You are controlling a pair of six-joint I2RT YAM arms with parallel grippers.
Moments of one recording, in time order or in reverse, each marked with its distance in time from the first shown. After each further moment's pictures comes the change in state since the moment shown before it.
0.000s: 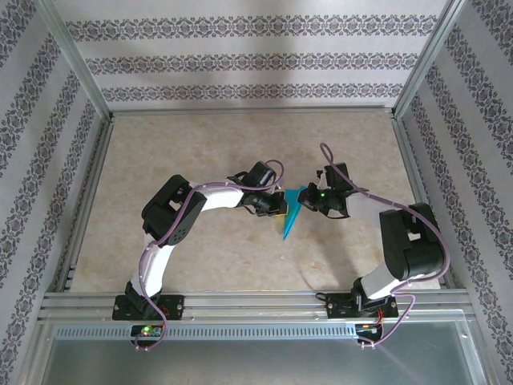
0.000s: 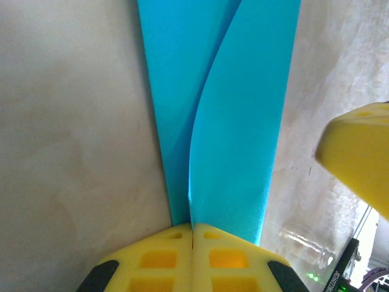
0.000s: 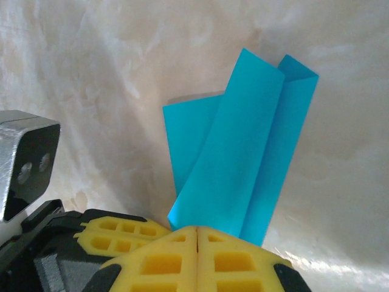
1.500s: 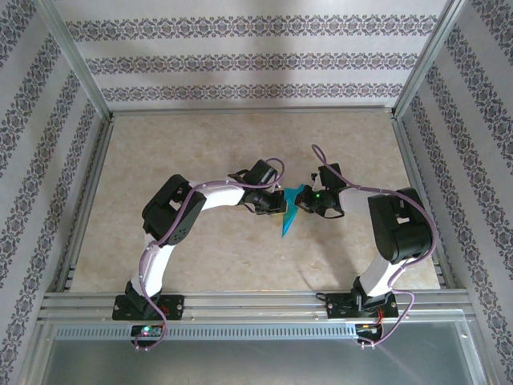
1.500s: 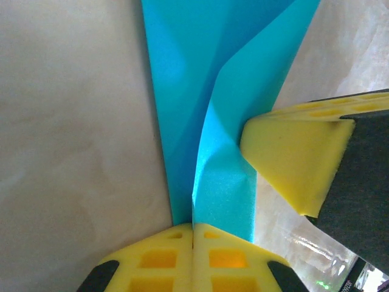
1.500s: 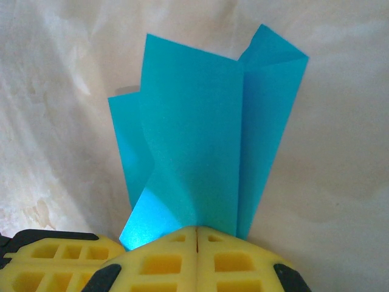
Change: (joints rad) left arm 0.000 0.004 0.037 -0.065 -0.040 0.020; right arm 0.006 0.135 0.039 0.011 -0.004 -0.024
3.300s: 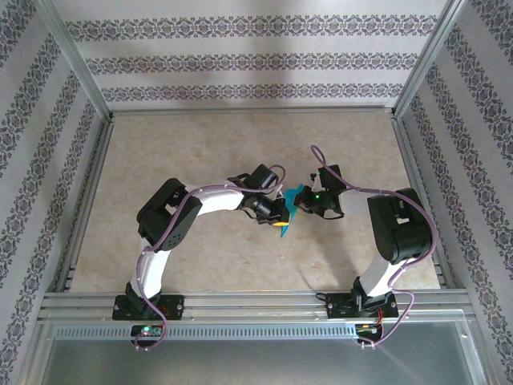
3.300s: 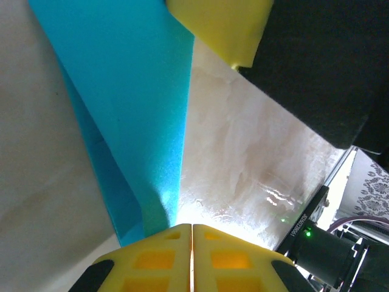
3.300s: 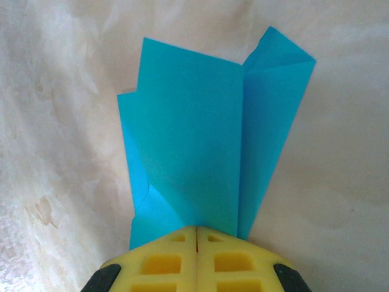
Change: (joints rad) left arm -0.039 -0.069 -0.055 -0.053 0.160 -0.051; right arm 0.007 -0.001 -0.021 0.046 -0.005 -0.007
